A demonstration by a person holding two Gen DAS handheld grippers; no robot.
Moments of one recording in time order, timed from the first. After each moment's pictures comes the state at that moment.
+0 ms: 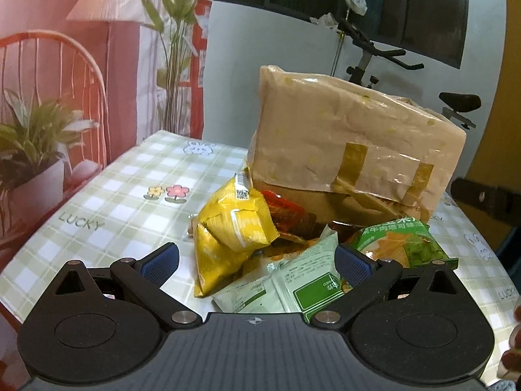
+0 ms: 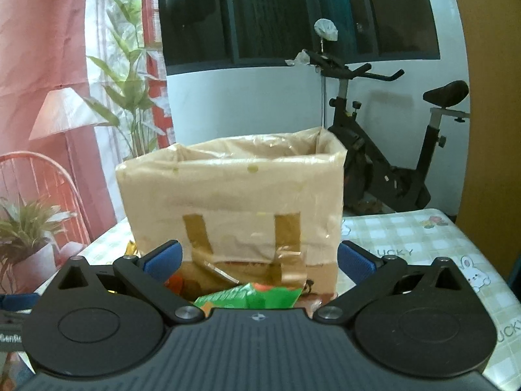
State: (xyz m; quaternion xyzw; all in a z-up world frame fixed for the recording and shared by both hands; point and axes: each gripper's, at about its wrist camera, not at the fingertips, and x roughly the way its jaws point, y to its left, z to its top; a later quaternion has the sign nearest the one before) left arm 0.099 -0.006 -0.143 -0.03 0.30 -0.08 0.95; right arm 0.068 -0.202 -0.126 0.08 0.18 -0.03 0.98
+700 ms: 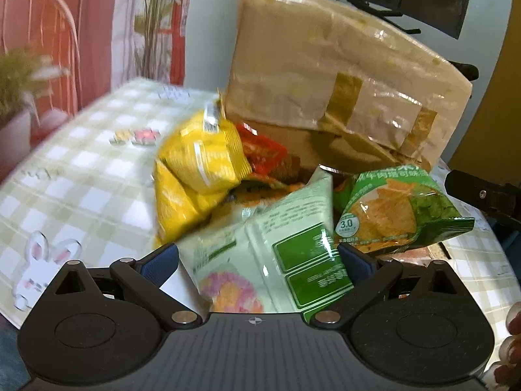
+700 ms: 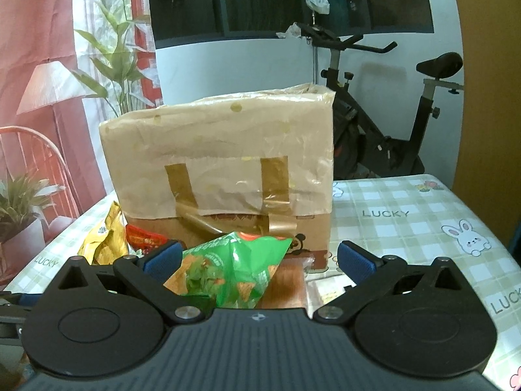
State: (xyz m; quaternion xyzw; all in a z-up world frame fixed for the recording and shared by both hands) left arm 0.132 -0.023 -0.189 -0.05 0.38 -0.11 0.92; right arm 0.070 -0.205 -0.161 0.09 0.23 -0.04 0.97
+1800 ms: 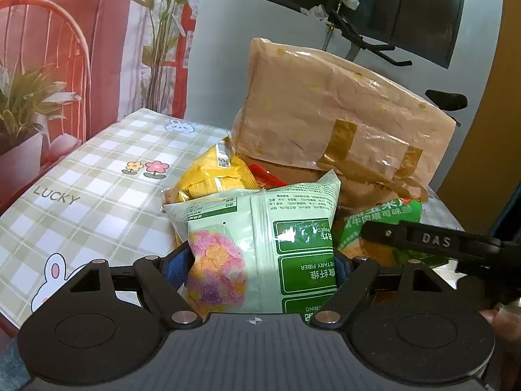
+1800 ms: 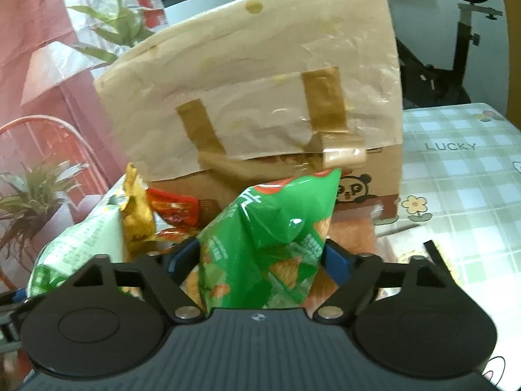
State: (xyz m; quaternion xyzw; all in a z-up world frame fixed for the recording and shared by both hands) left arm 0.118 -0.012 -0.165 -0.05 0.31 -0.11 0.94; right arm 0.127 -0.206 -0.197 0.17 0.31 0.04 0.93
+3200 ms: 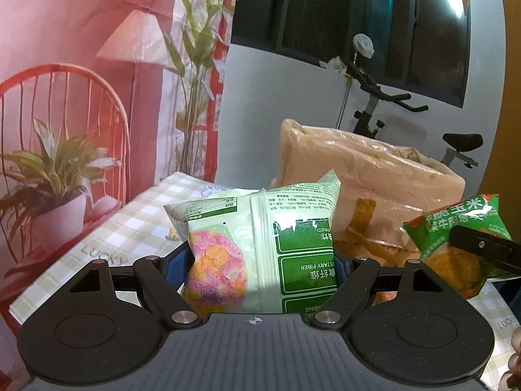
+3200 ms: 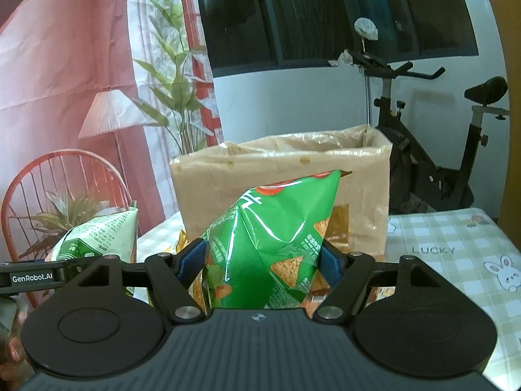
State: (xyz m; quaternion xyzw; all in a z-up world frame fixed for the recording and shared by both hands) left arm 0.093 0.001 -0.121 -0.04 0.21 -0.05 0.98; right arm 0.053 -0.196 -0.125 0.09 0.16 0.06 0.98
